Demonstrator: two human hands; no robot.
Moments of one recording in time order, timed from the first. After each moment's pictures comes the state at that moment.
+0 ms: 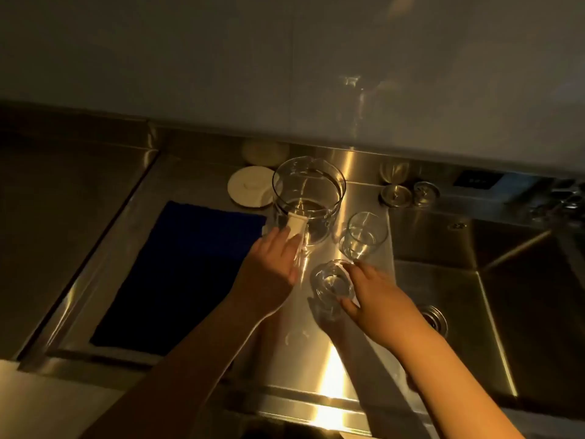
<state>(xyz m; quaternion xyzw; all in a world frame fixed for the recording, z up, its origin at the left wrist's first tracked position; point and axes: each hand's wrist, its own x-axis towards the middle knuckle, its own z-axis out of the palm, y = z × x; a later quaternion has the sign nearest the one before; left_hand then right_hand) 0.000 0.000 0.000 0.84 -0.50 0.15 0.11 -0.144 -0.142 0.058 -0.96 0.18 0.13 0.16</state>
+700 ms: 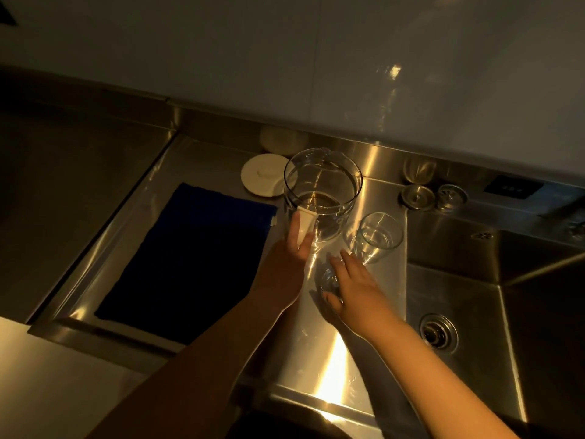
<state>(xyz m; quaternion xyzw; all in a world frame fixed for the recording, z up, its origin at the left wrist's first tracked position) -0.001 -0.037 -0.045 0.91 -0.39 0.07 0.11 -0.115 -0.155 0.001 -0.97 0.12 0.10 0.18</state>
